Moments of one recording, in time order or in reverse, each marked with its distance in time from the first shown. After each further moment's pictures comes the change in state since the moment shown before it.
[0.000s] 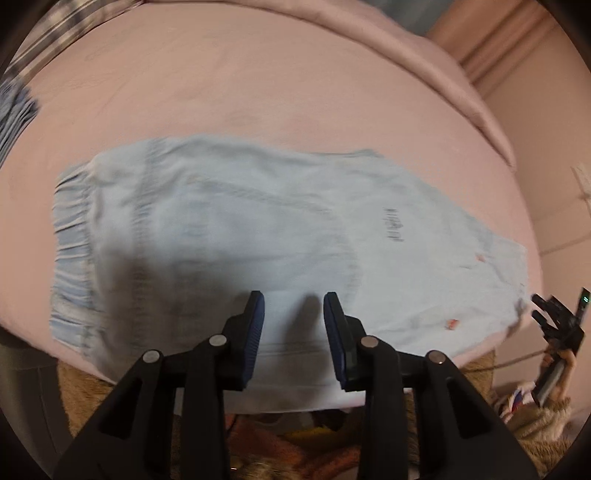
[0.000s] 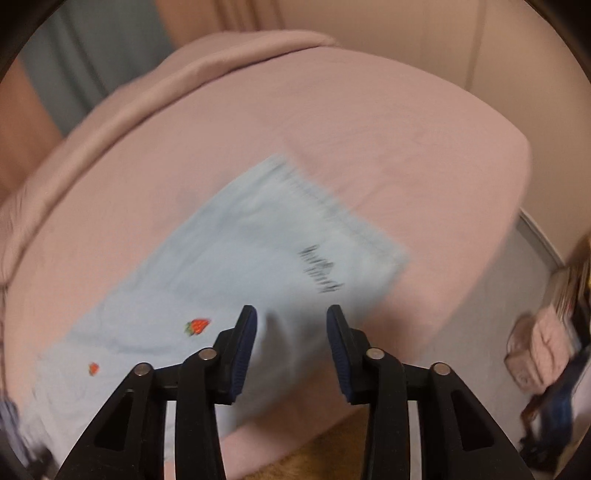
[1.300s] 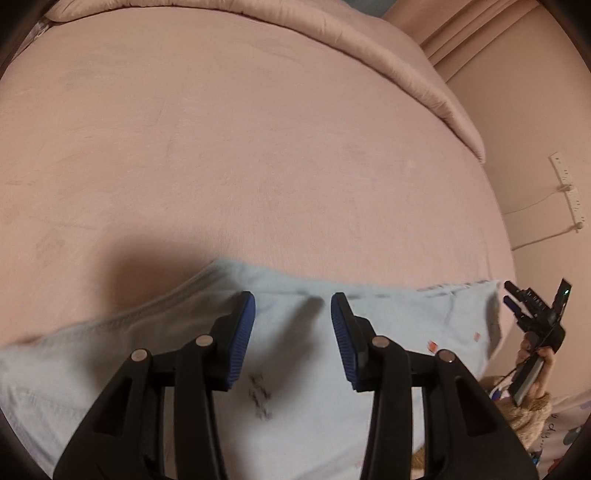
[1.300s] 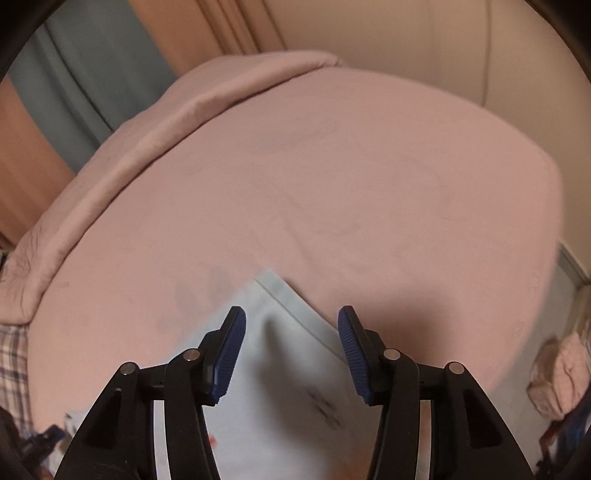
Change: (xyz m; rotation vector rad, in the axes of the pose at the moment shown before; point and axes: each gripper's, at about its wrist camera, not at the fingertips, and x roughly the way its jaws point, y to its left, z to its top) left arm 0.100 -0.101 0.115 0.059 0.064 -0.112; right arm 0.047 0.030 0.088 -0.012 -0.015 0.114
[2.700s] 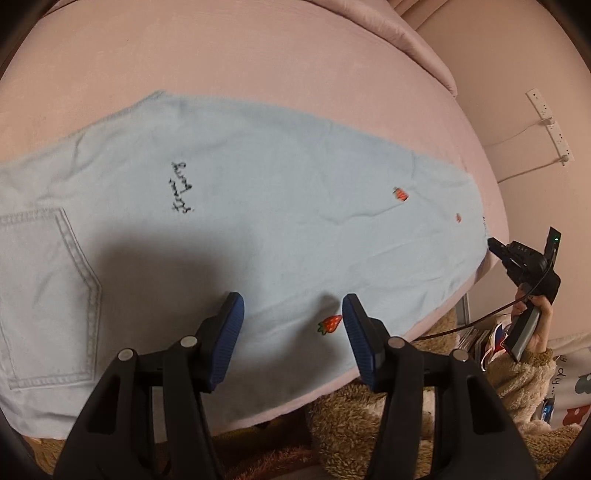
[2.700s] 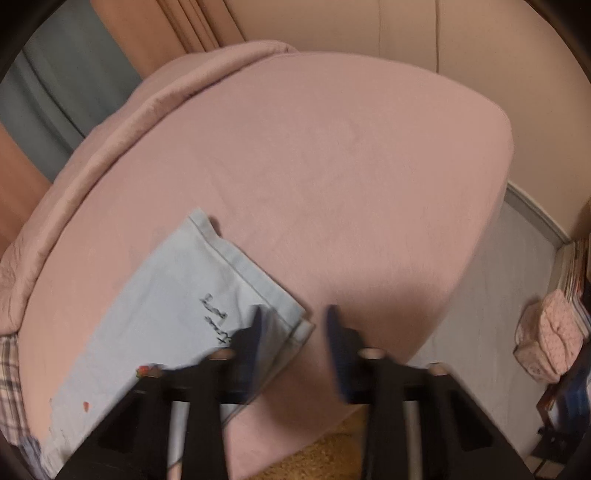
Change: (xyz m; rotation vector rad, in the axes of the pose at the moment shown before) left arm -0.022 -0.019 -0.125 0.113 0.136 -0.048; right arm -0.042 -0.077 -0.074 0.102 0.019 -0.061
